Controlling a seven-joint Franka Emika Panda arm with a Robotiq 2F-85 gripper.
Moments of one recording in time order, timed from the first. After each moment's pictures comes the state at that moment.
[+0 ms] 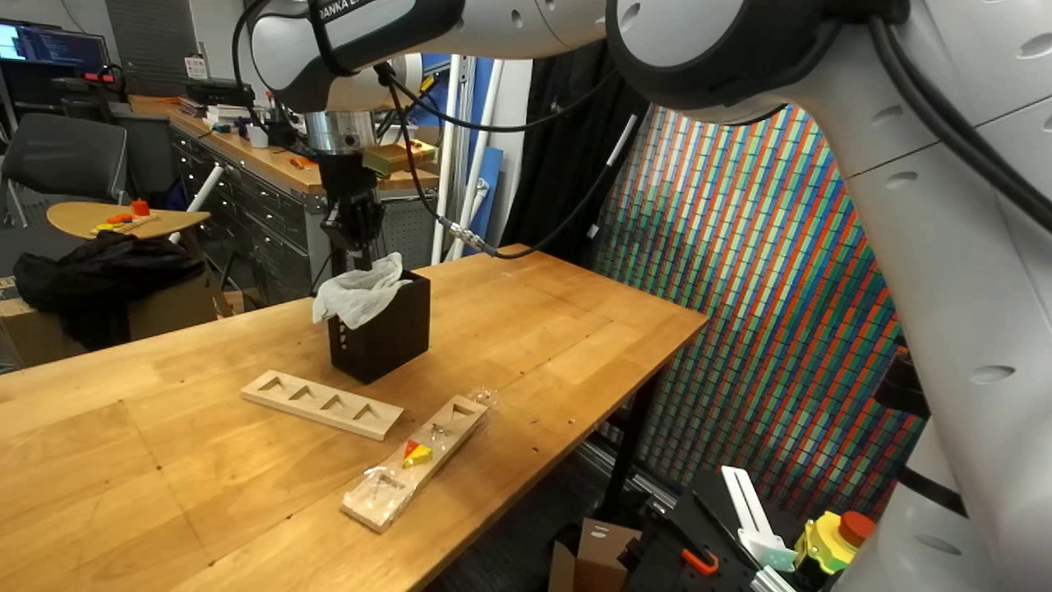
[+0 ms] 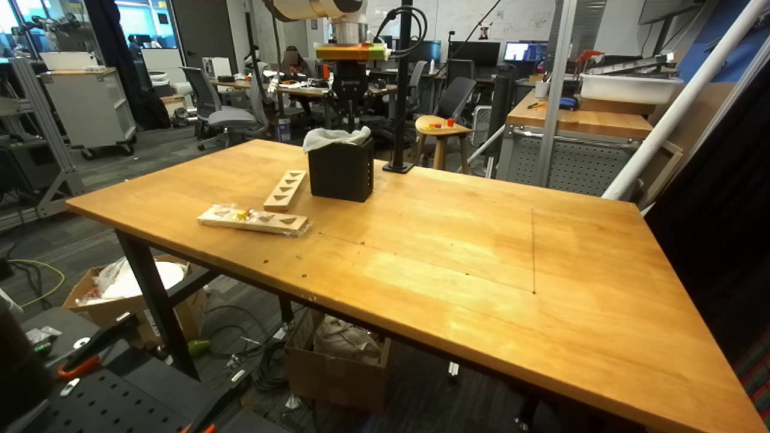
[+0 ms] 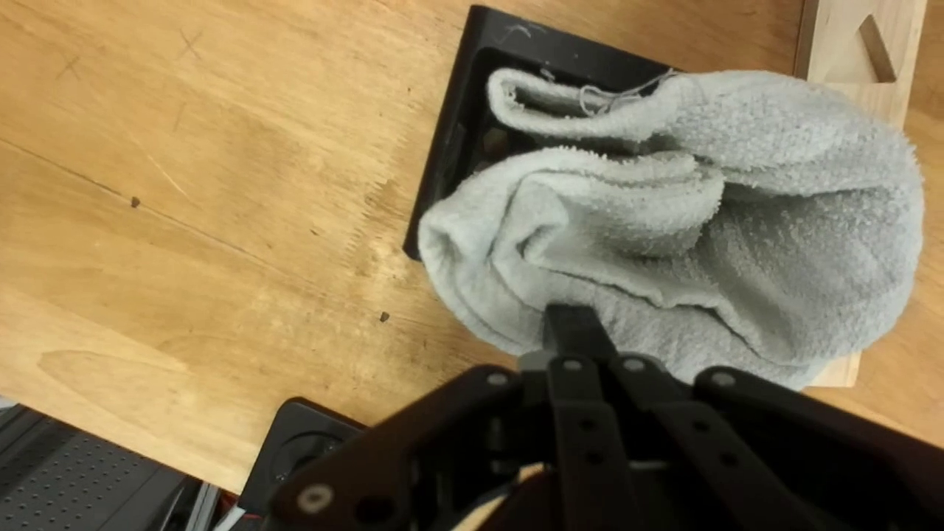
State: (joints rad) arm 0.02 0.68 0.07 -1.21 -0.13 1.81 -0.37
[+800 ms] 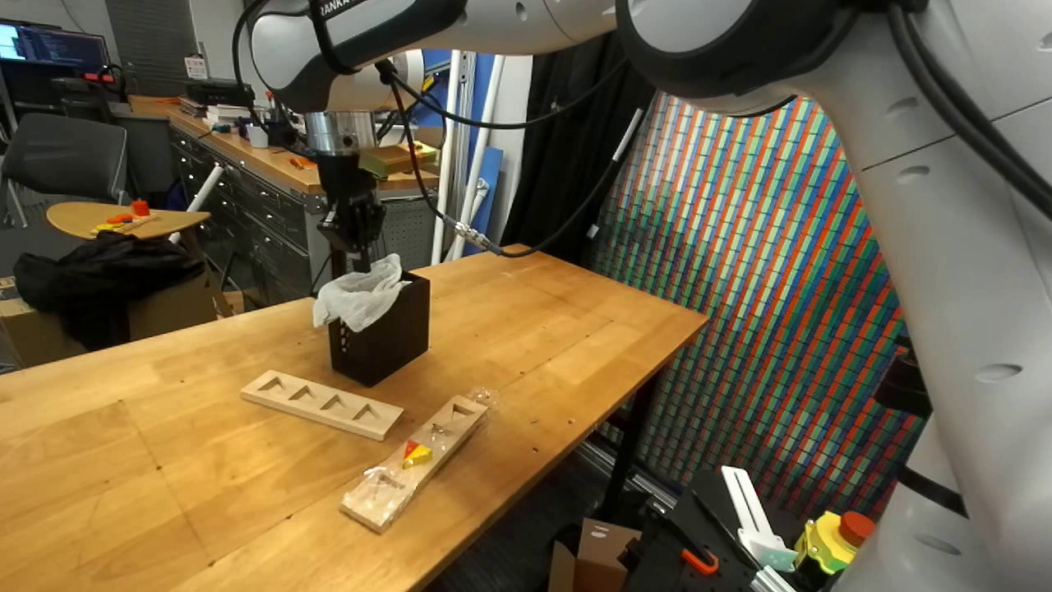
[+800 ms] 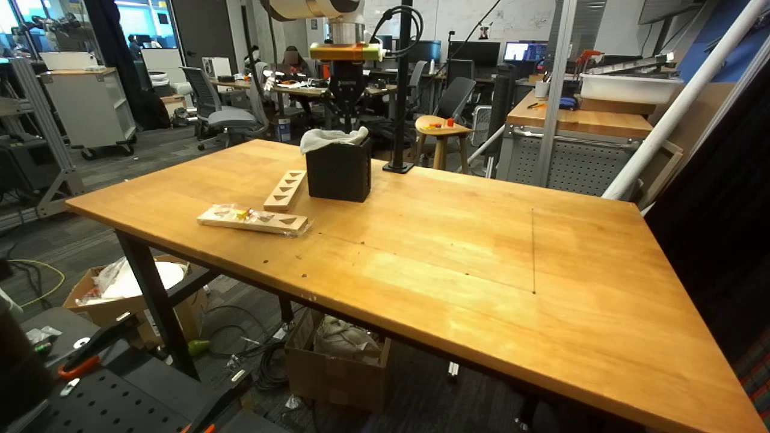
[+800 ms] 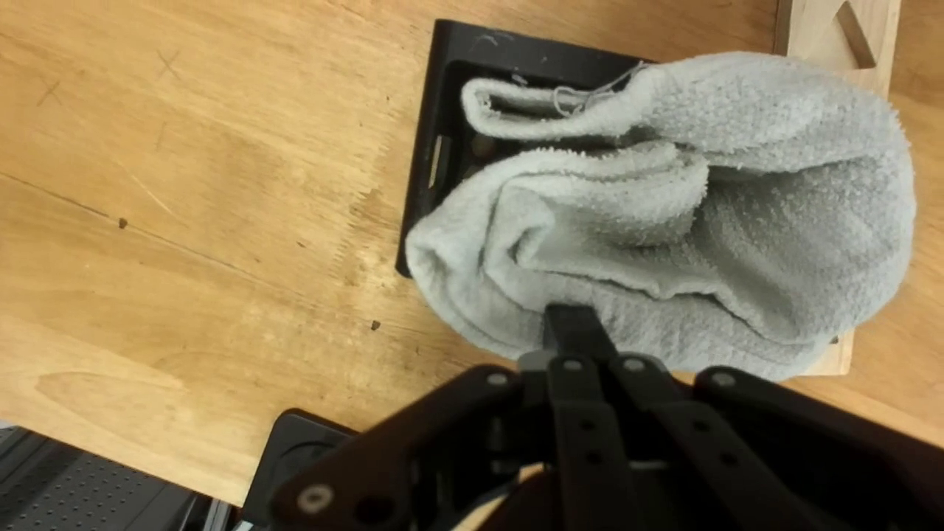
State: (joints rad) arm 0.02 0.65 0.07 -1.26 -0.12 1.83 -0.32
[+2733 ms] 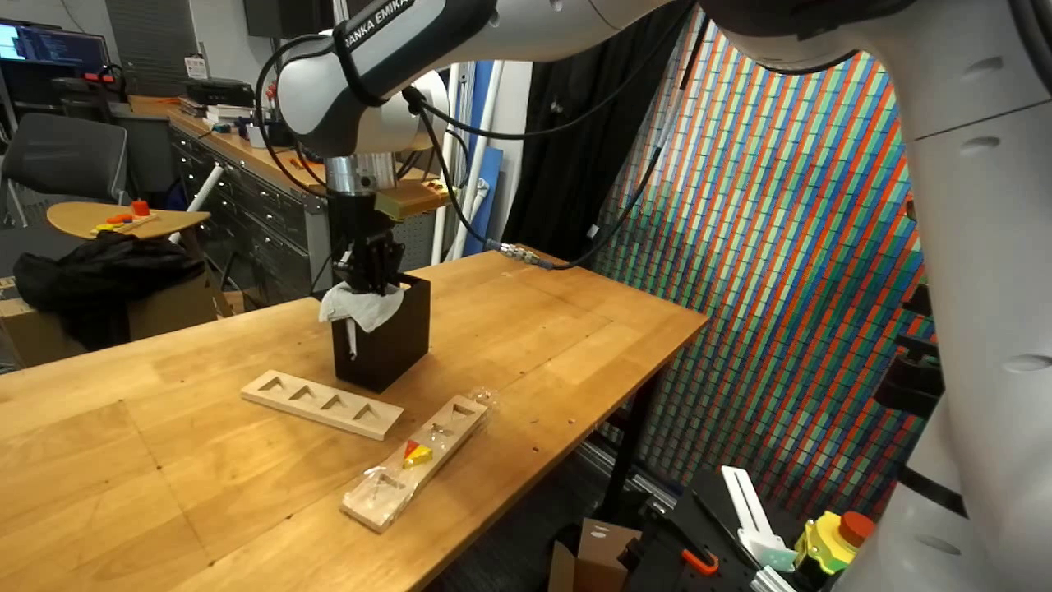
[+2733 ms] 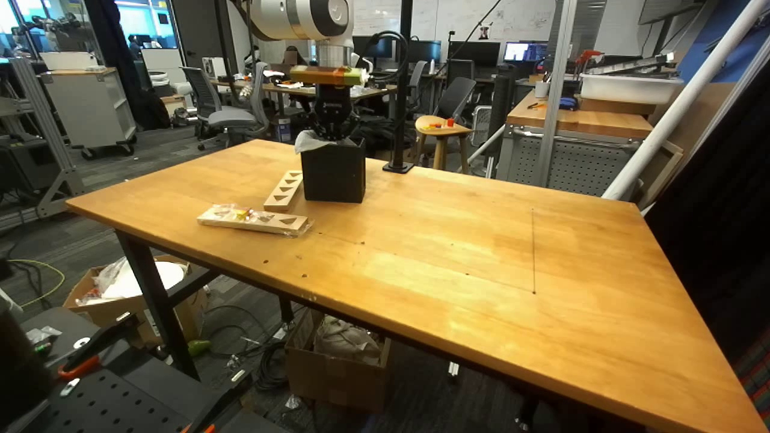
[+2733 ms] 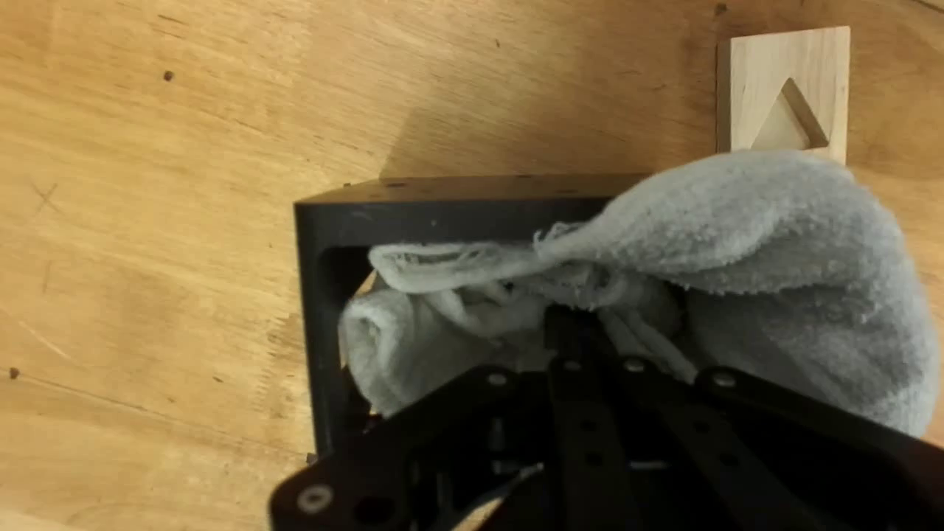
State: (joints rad) arm 0.02 0.52 0.07 -1.58 -0.08 2.00 -0.24
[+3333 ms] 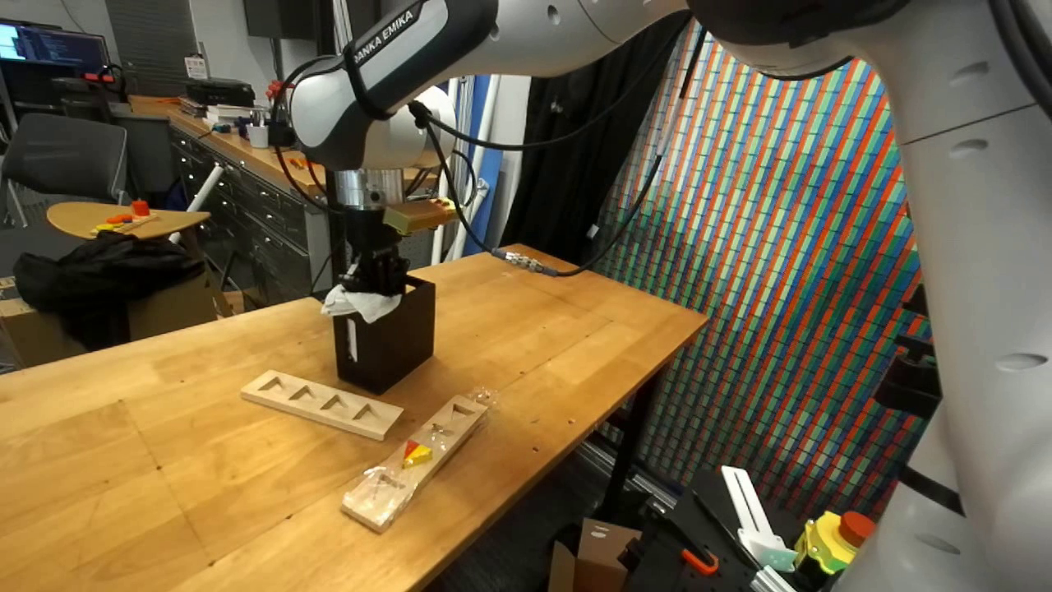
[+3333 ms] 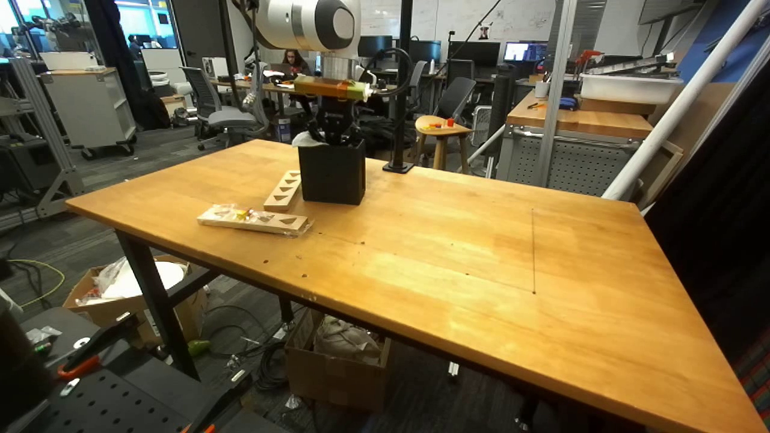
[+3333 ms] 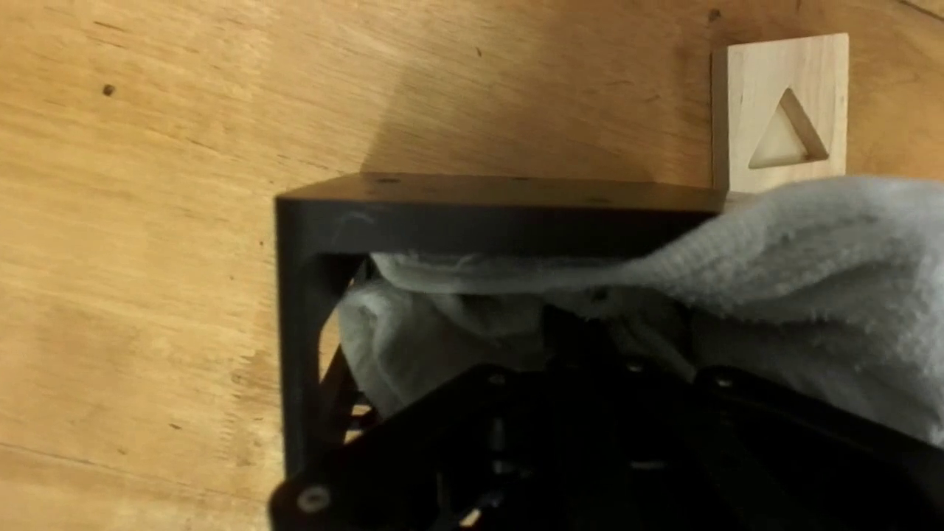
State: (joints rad) arm -0.01 0.53 0.07 -1.61 -0.02 2.02 -0.28
